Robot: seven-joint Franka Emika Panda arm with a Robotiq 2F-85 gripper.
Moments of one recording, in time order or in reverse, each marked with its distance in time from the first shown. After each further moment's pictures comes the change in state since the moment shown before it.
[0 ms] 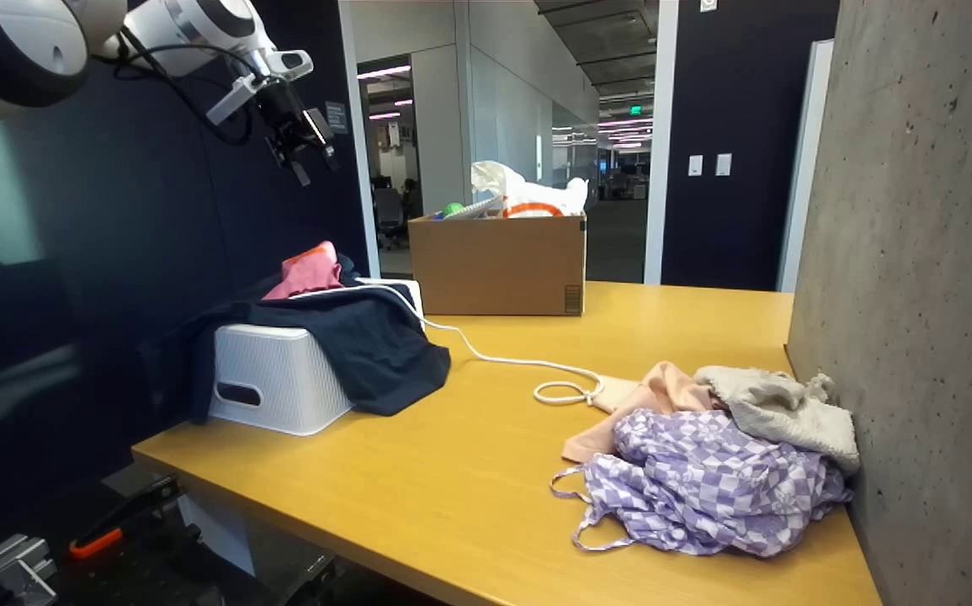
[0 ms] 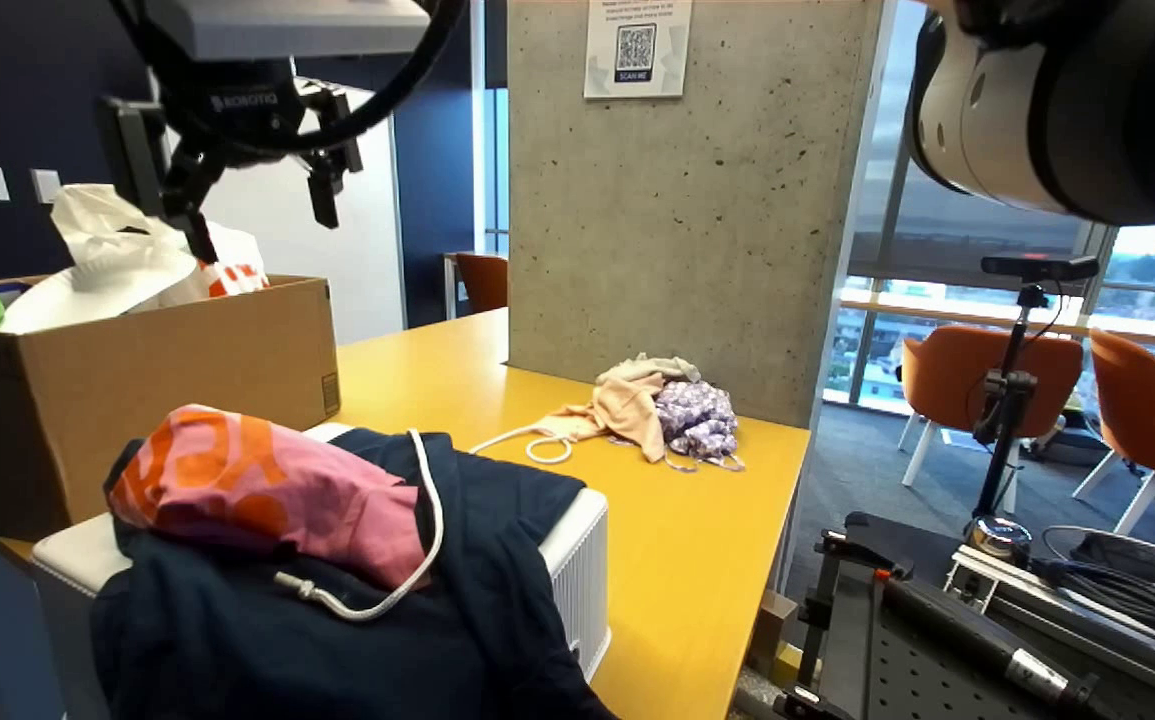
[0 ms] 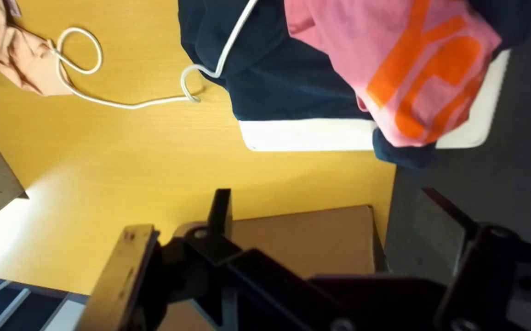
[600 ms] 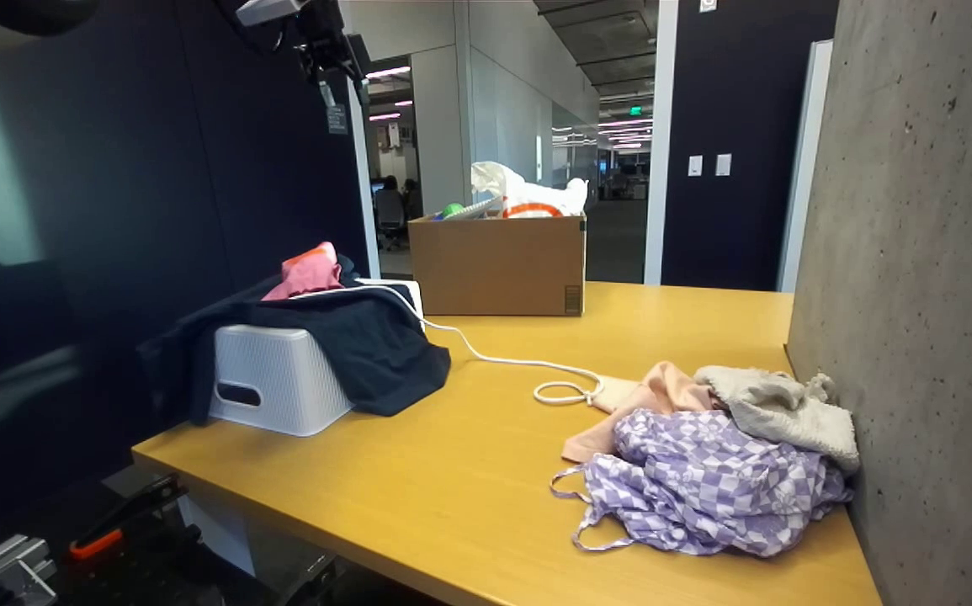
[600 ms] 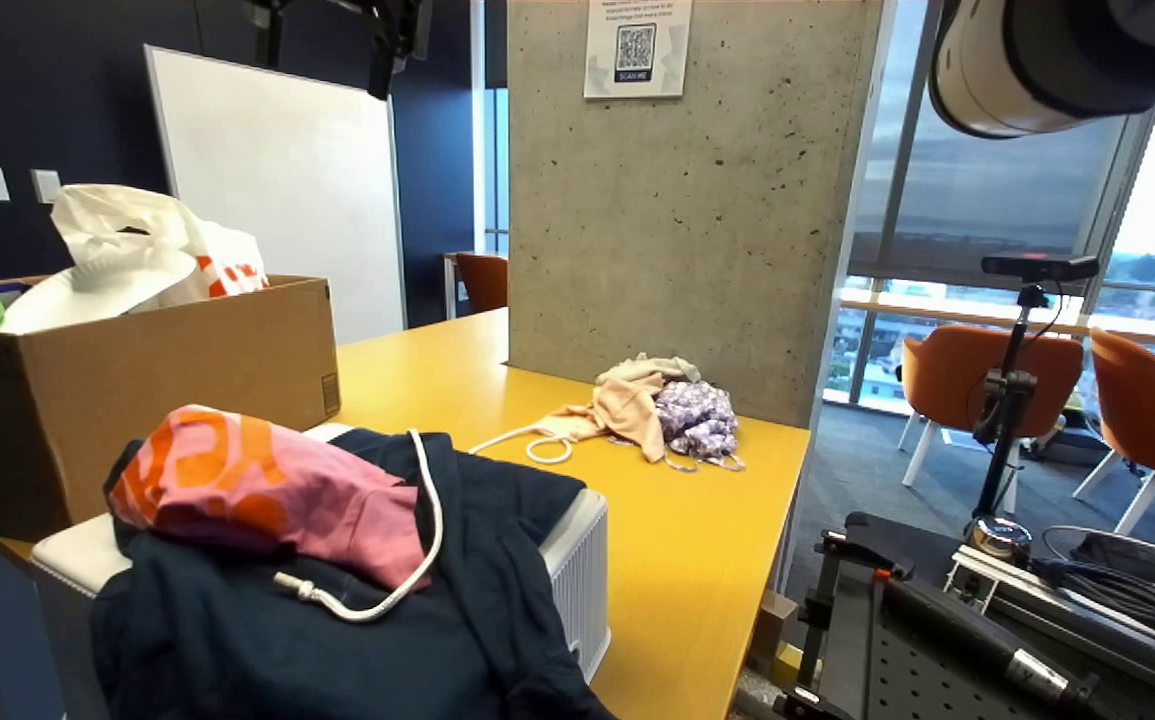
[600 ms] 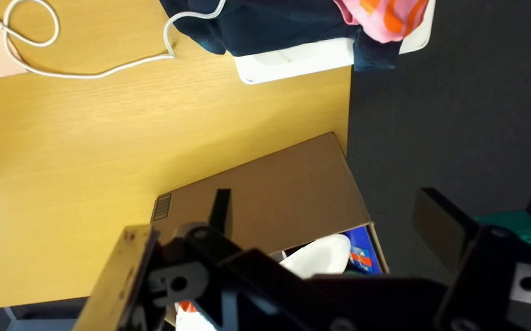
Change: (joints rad) arm -0.224 -0.154 0.121 0.015 0.193 0.029 -0.104
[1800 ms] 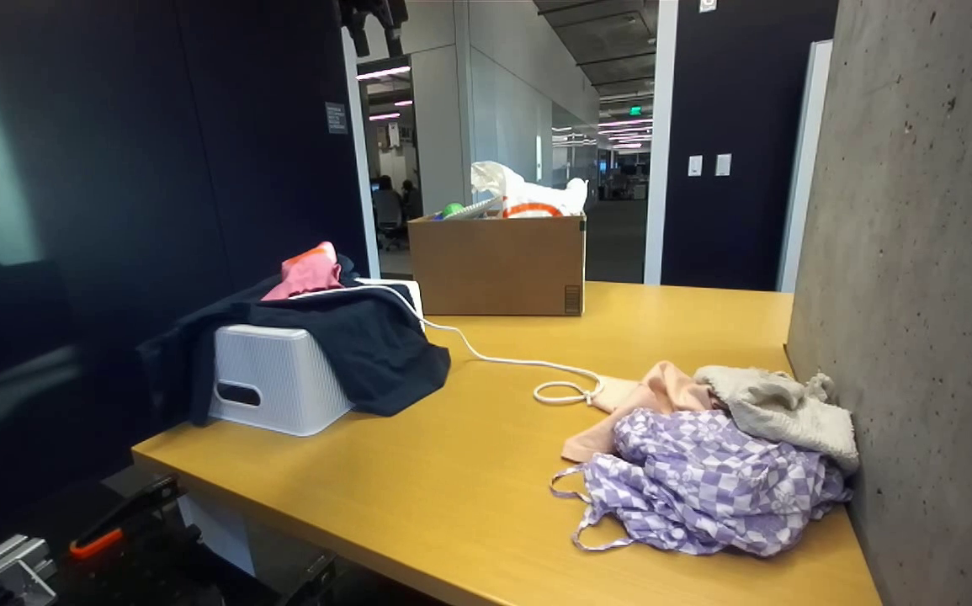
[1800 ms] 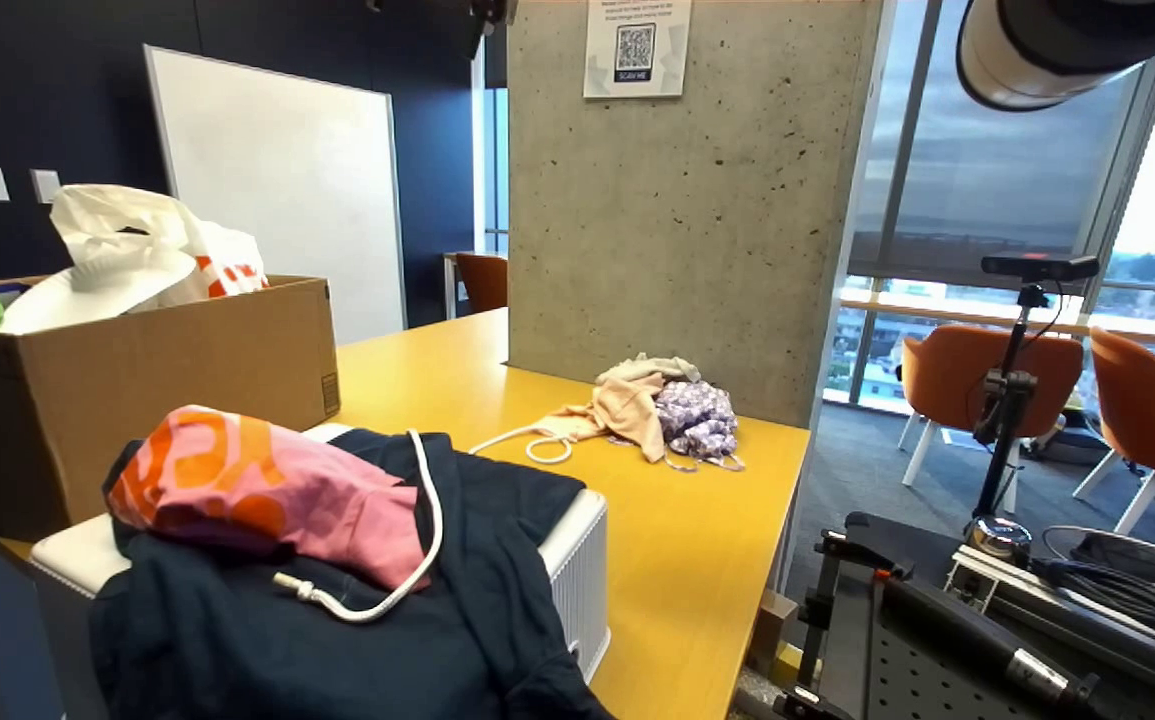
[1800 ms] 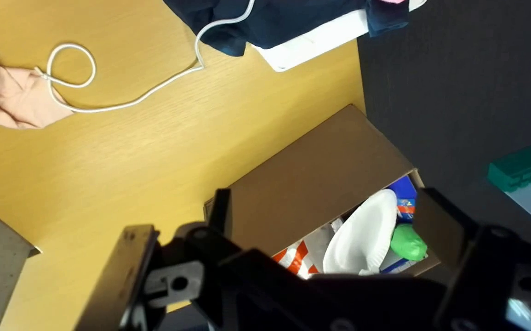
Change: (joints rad) arm -0.175 -0.096 0.045 -0.004 0.104 -0.086 0.079
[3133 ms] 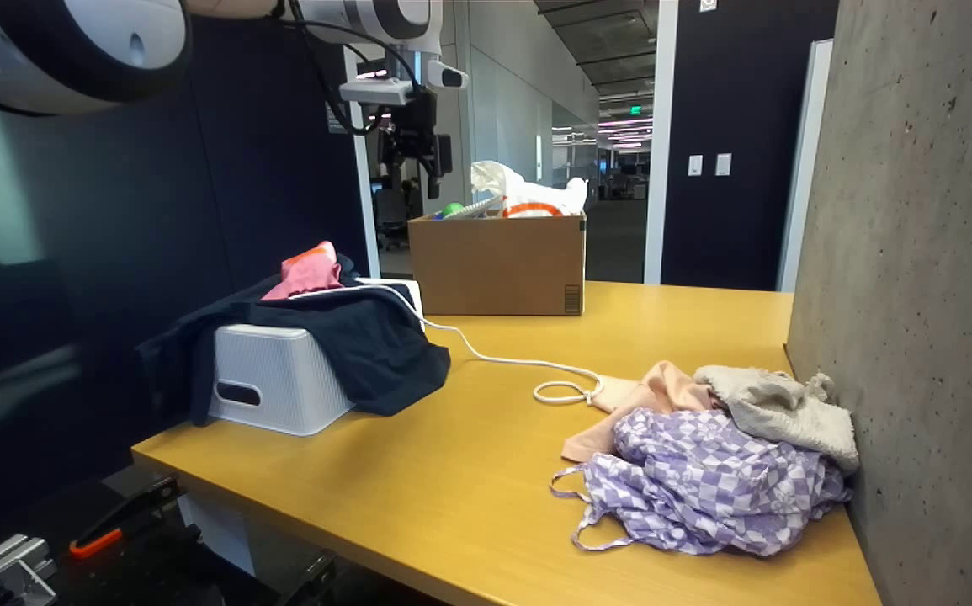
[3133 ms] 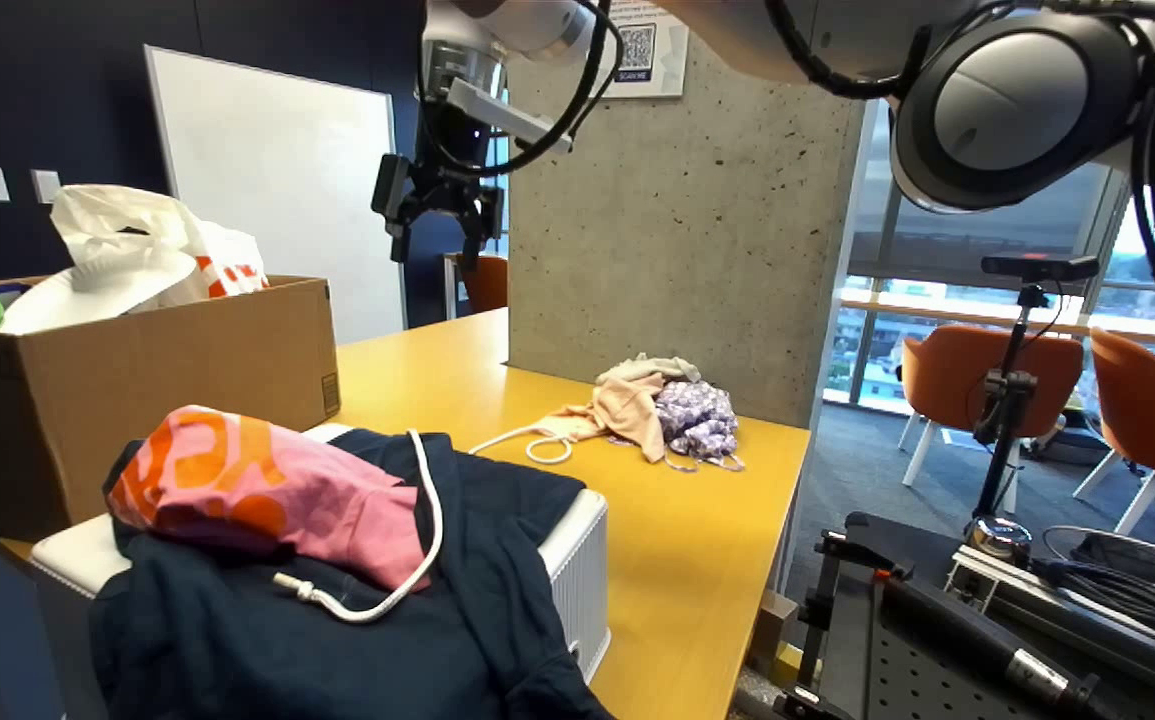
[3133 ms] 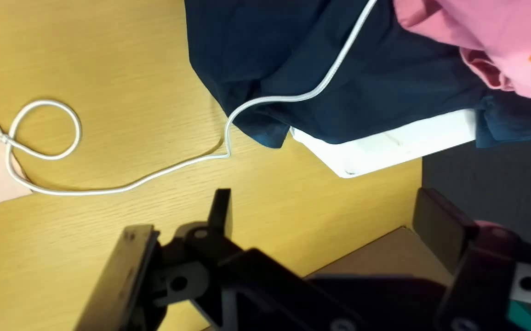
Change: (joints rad) arm -0.061 0.261 0.012 -0.052 0.064 0.049 -0.231
